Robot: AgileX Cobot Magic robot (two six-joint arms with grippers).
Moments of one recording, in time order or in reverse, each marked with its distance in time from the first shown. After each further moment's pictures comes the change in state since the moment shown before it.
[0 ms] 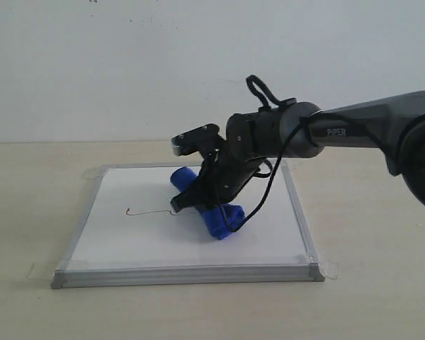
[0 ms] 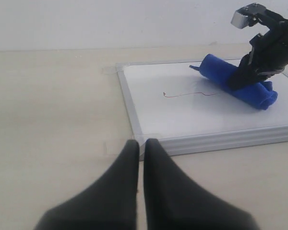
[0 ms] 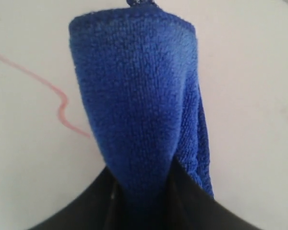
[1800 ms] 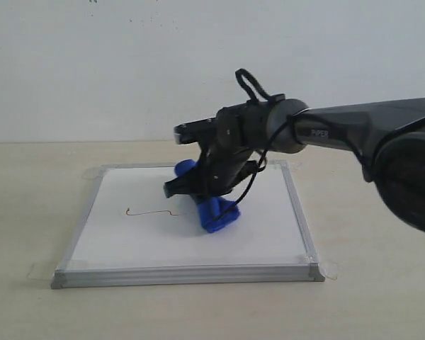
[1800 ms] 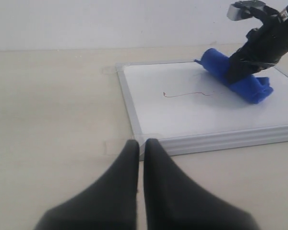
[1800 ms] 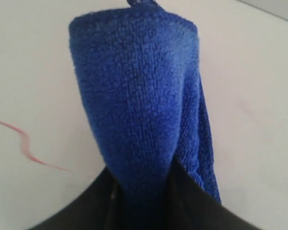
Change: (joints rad) left arm 0.000 0.000 0.000 0.000 0.000 0.000; right arm 0.020 0.069 -0.167 -0.099 0.120 0.259
